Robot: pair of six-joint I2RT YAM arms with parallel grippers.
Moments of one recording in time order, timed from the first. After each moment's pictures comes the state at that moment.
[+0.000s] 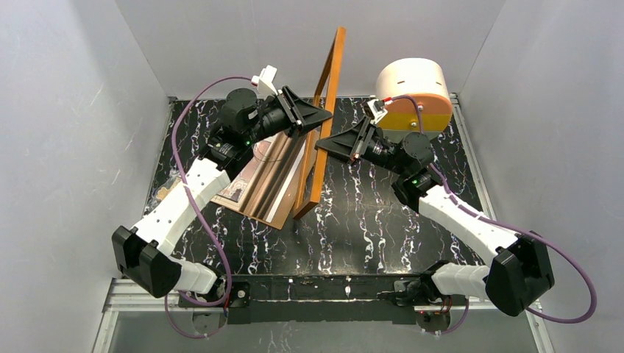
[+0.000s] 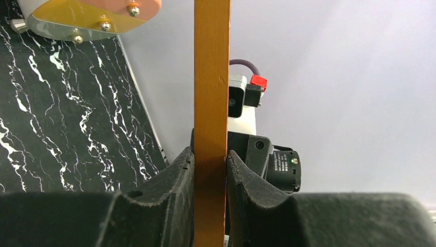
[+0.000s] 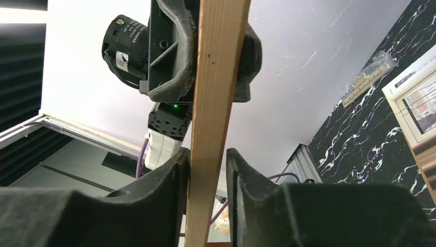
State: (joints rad) left arm -0.55 1.37 1.38 -0.06 0.46 -1.15; right arm 0.61 1.22 0.88 0.65 -0.61 1.41
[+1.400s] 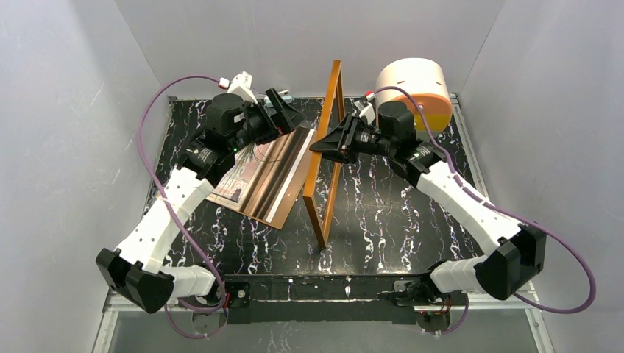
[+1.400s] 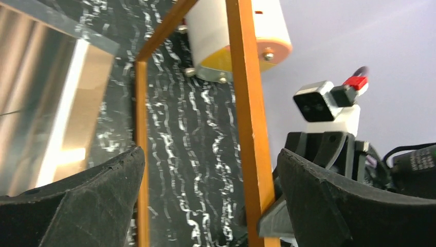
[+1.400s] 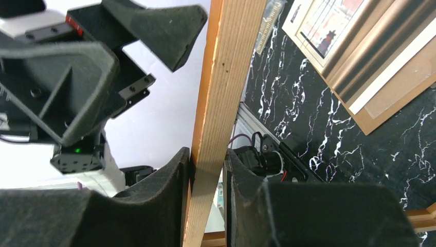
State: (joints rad) left arm -0.50 1.28 1.39 -0.38 0.16 -0.79; right arm 0.62 1.31 1.22 -0.19 -0.58 1.17
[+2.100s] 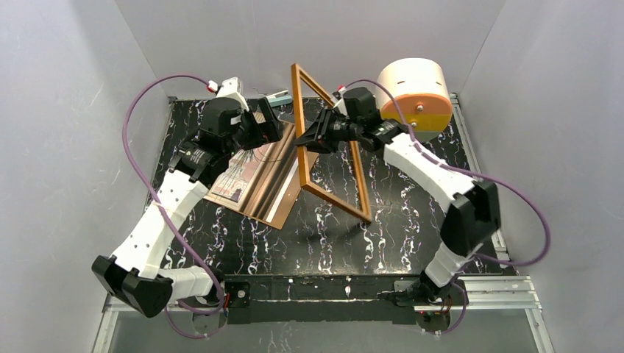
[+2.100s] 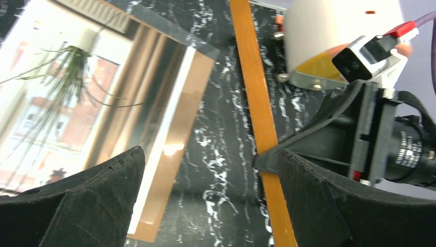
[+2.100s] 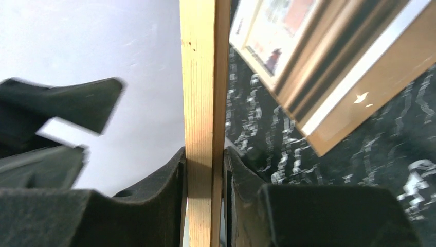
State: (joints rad) left arm -0.48 1.21 1.40 -0.61 -0.12 -0.56; right arm 0.63 1.64 1.51 -0.35 -0.54 1.06
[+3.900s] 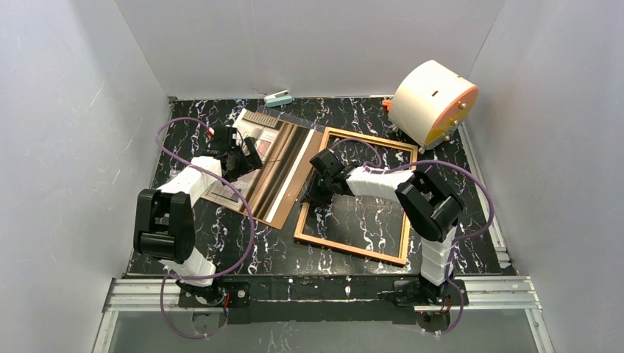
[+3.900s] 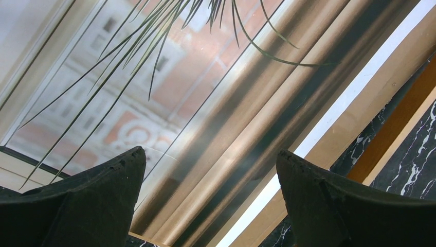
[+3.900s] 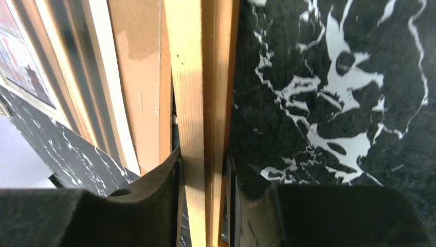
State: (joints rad) left arm -0.15 1.59 1.03 -0.40 -0.01 -0.54; right arm 0.82 1.90 1.17 -0.26 -0.09 1.11
